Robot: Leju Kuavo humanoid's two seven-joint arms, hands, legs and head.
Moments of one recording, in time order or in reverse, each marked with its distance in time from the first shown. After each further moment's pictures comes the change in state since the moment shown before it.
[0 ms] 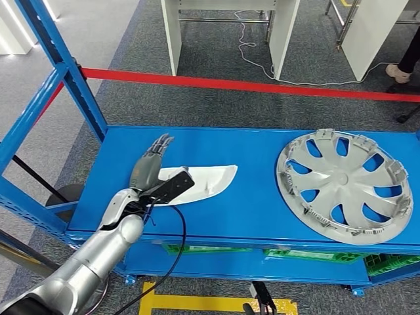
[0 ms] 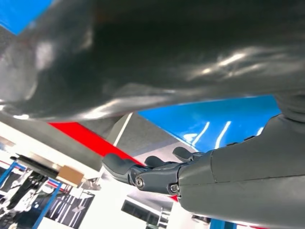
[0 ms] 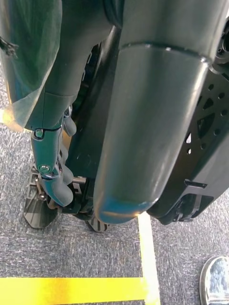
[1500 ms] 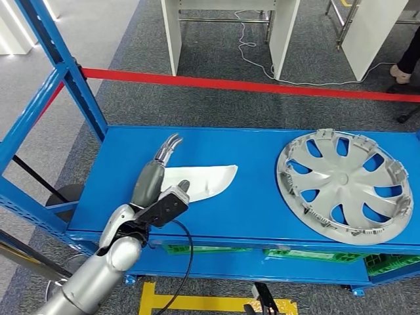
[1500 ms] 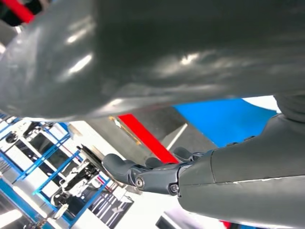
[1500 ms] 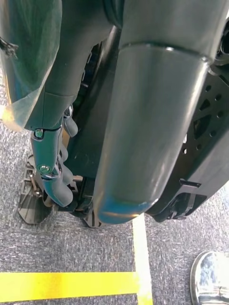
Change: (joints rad) left arm 0.195 0.054 -0.056 -0.461 0.162 -0.040 -0.047; right arm 0.020 -0.011 -0.007 0.000 -0.026 0.017 -0.025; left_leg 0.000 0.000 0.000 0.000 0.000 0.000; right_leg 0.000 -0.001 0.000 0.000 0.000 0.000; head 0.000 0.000
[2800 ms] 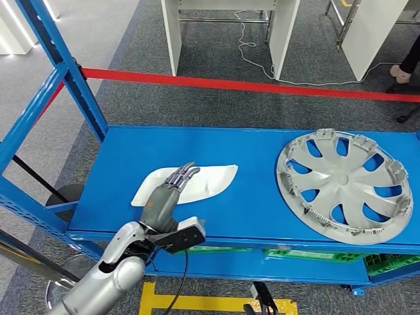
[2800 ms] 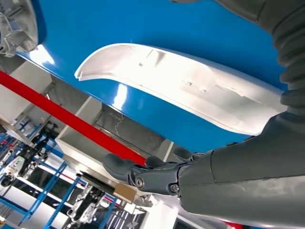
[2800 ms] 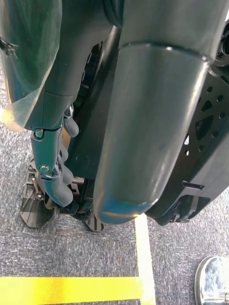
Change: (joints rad) left arm 0.036 0.044 -0.096 0.041 -0.162 -0.041 0.038; right arm -0.002 -0.002 -0.009 0.000 0.036 -0.024 0.031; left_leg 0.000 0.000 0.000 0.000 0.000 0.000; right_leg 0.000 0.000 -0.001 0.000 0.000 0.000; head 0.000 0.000
